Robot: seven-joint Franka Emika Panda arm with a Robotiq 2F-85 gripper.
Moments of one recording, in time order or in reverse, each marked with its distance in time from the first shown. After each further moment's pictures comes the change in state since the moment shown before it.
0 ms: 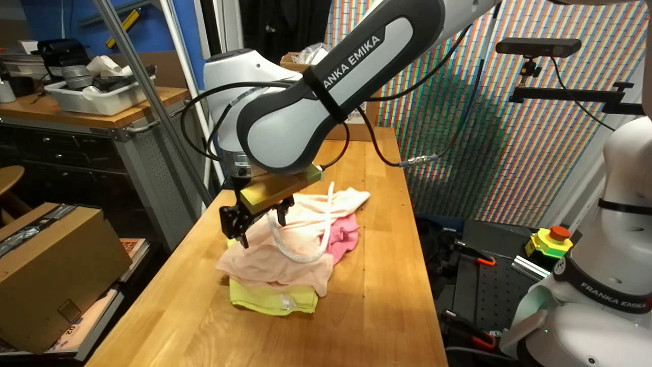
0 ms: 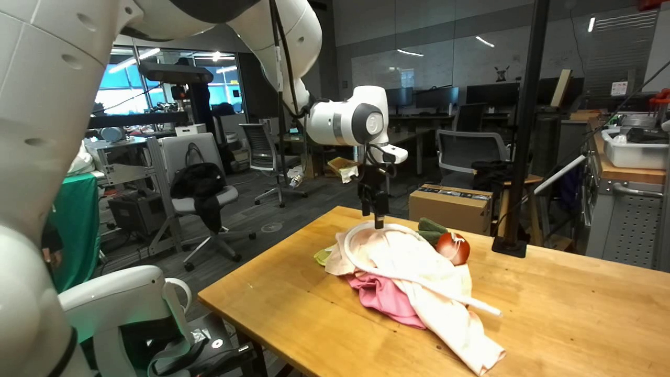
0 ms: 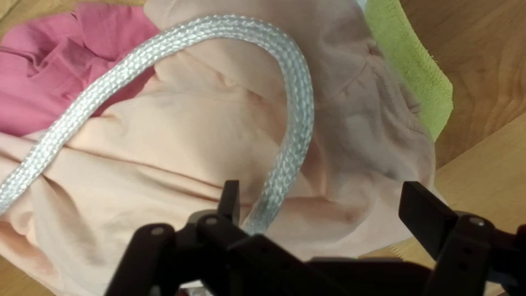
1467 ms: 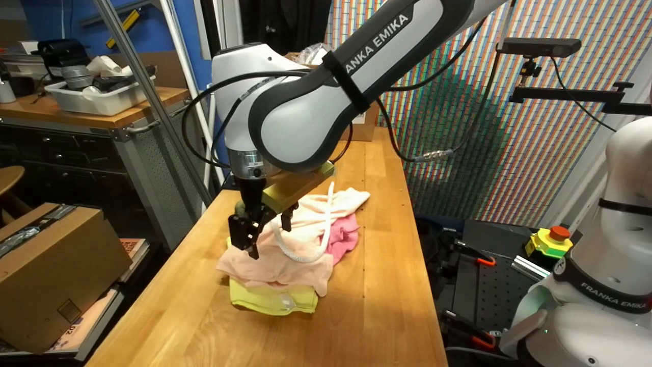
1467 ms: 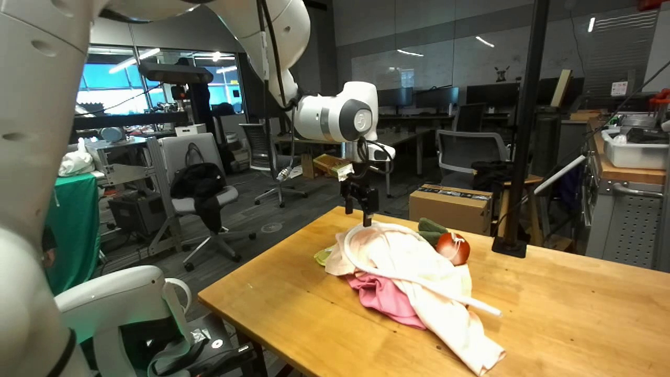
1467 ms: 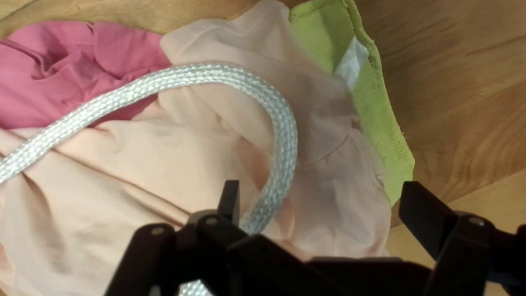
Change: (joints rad) arm -0.041 -0.071 0.077 -0.088 0.031 0.000 -0.199
